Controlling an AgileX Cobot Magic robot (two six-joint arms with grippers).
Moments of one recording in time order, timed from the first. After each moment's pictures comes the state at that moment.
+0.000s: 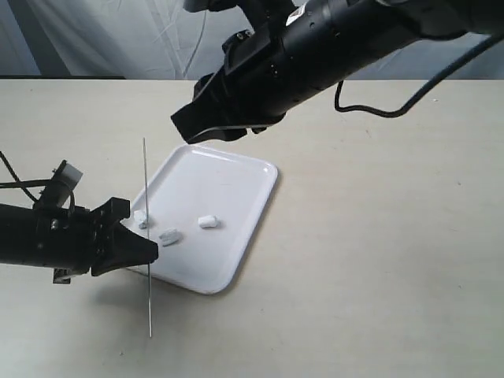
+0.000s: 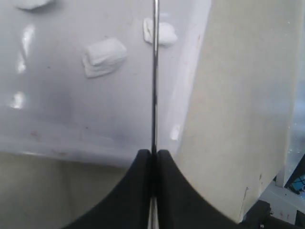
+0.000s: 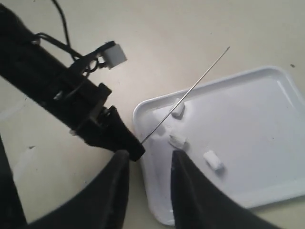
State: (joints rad) left arm -0.03 1.72 -0.48 -1.59 0.86 1.18; right arm 0.69 1.58 -1.29 0.65 0.73 -0.59
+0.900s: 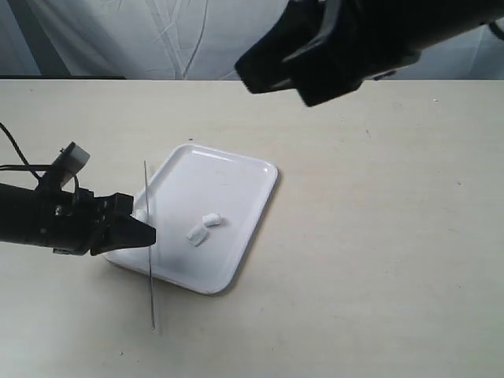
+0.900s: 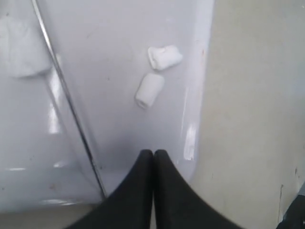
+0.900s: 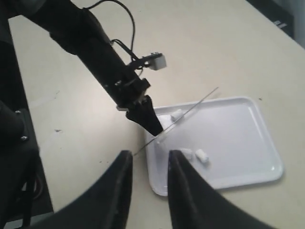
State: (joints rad) left arm -0.03 1.73 -0.57 -1.52 0.81 1.28; right arm 0.69 1.20 -1.29 0.51 0.93 -0.53
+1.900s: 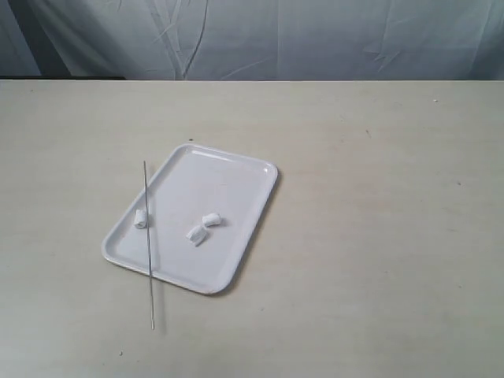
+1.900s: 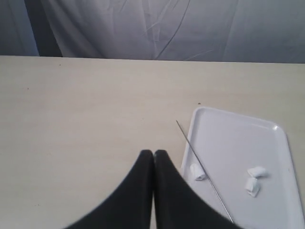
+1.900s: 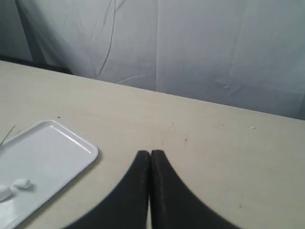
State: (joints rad) left arm -0.03 0.25 -0.41 -0.18 0.59 0.07; right arm 0.69 0.55 -0.58 -0.74 0.57 0.75
